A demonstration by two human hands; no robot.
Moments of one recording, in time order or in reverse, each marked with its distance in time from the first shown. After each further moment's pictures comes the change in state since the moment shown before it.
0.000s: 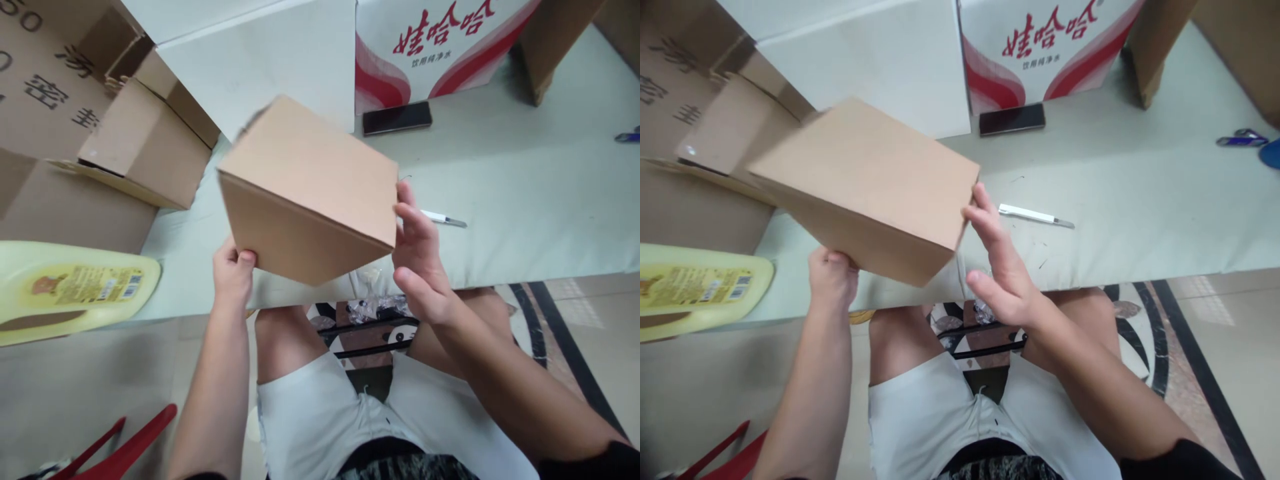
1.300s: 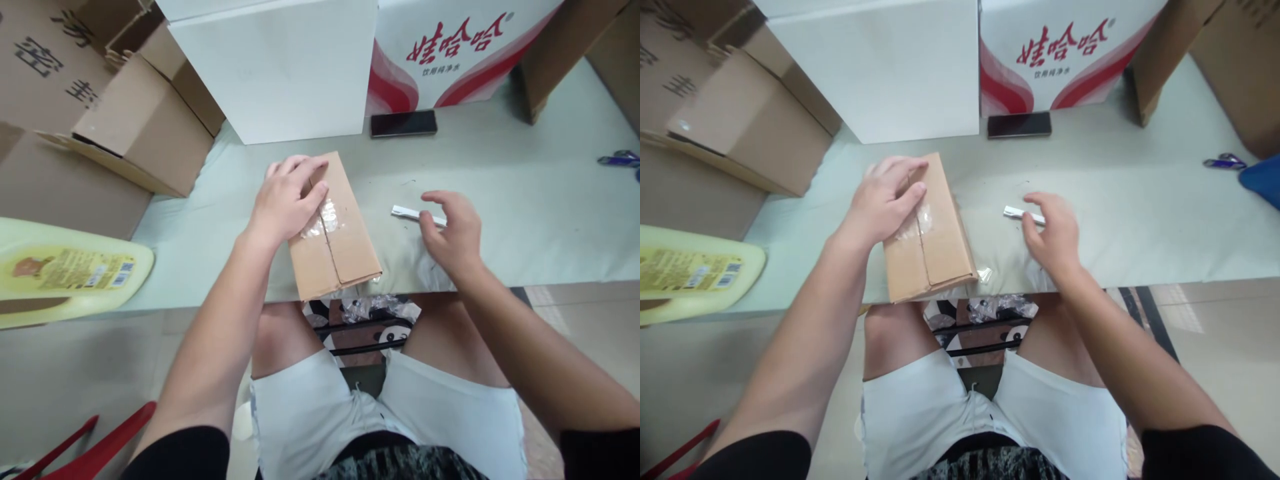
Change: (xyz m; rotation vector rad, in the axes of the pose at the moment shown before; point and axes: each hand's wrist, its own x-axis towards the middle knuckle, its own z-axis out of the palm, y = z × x) left_hand 0.066 0.090 0.060 0.656 -0.454 0.231; right_hand 0.018 0.055 -0.059 -0.771 0.169 0.104
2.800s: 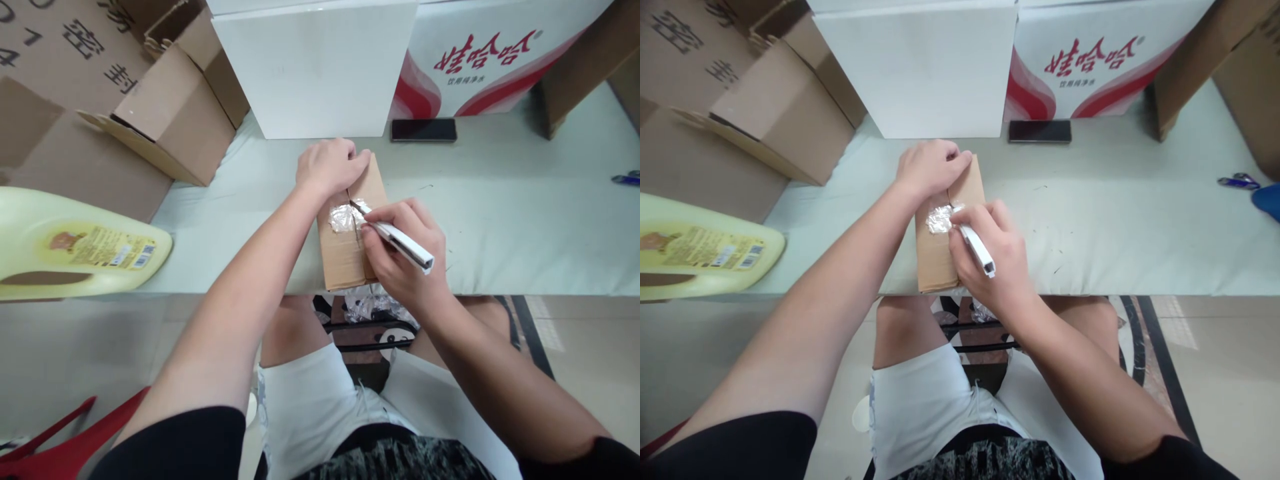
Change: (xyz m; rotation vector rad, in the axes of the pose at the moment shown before) left_hand 0.053 0.017 0.005 0.078 -0.024 -0.198; right_hand 0.004 -0.154 0.000 0.306 0.034 -0.112
